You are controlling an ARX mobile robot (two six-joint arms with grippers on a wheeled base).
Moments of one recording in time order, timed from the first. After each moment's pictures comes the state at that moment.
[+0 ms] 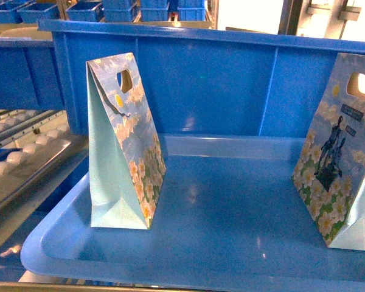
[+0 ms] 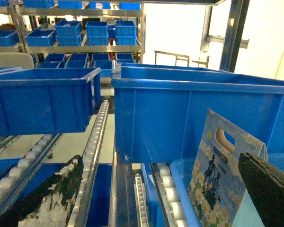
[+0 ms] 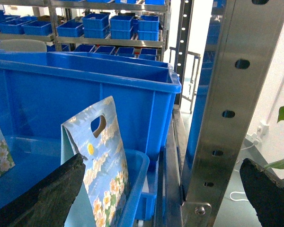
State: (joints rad) left arm -0.24 0.58 0.23 0.38 -0.11 -0.03; right arm 0.20 0.42 0.19 0.26 0.11 -0.01
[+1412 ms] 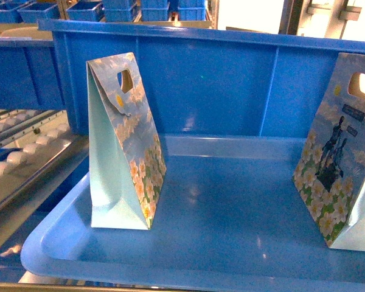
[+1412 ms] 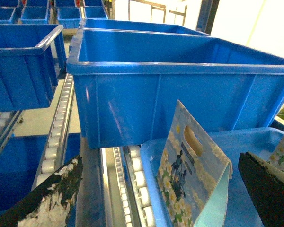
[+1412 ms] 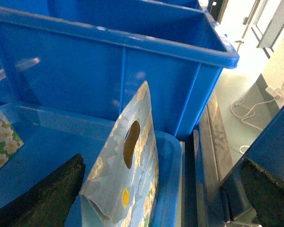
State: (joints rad) left arm -0.26 0.80 0.58 0.03 0.00 -0.07; right arm 0.32 1.00 0.57 0.15 0.17 0.03
